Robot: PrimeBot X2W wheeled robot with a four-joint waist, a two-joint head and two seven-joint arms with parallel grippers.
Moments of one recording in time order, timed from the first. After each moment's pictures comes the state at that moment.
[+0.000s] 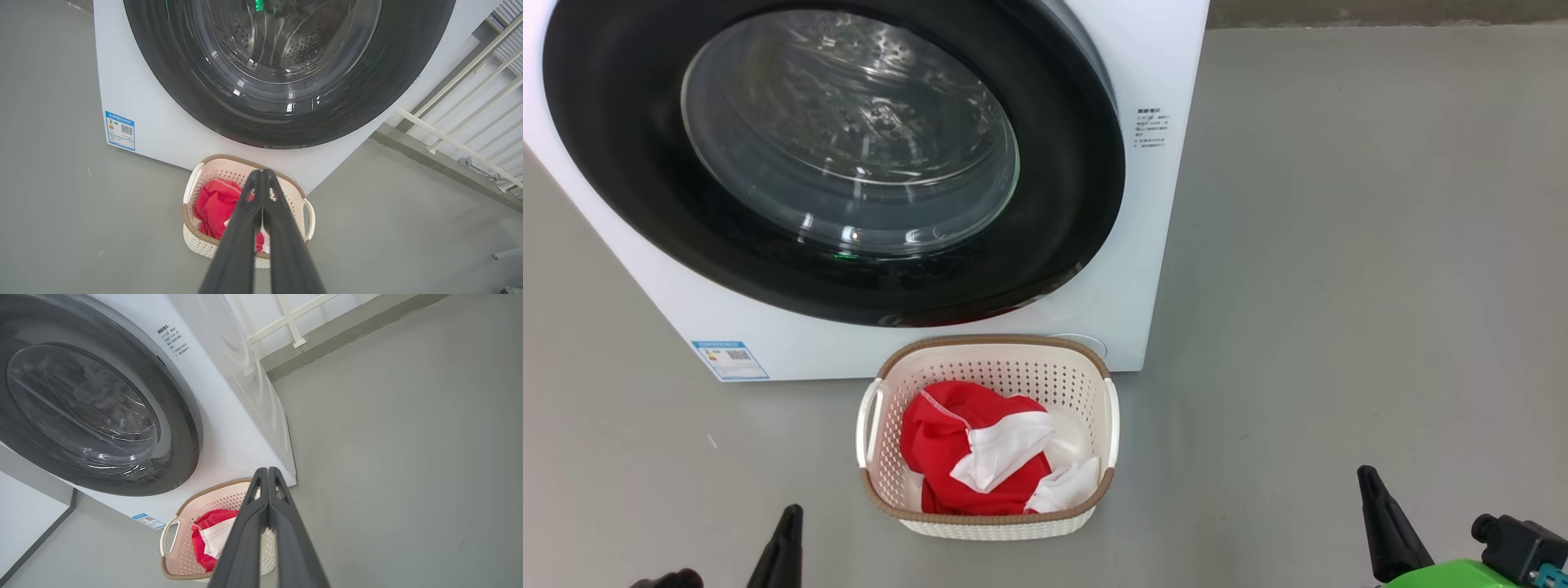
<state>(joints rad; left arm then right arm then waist) 0.03 0.10 -0.02 0.29 -0.59 -0.12 -0.17 0.08 -0.03 -0.04 0.32 0.64 0.13 -0.18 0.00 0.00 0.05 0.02</state>
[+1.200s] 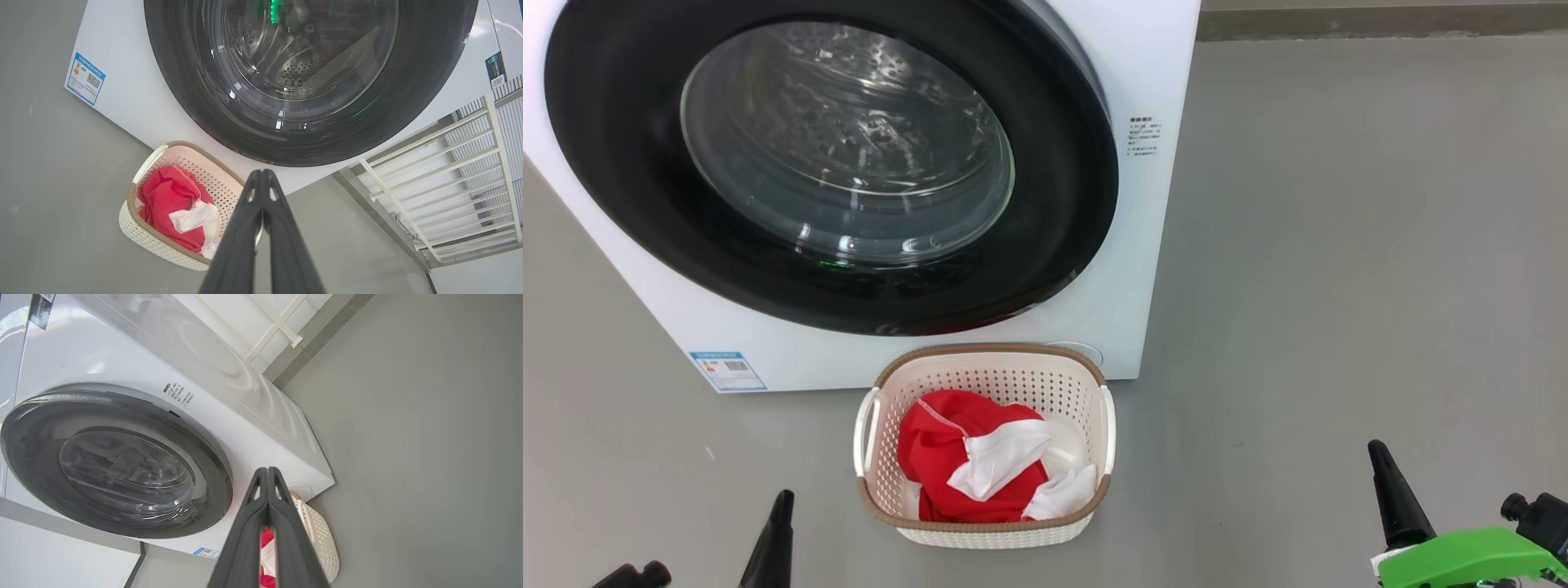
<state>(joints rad) -0.01 0.08 0.02 0.29 -0.97 -0.12 -0.07 0.03 -0.04 -0.06 0.30 1.01 0.13 -0.09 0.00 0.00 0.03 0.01</state>
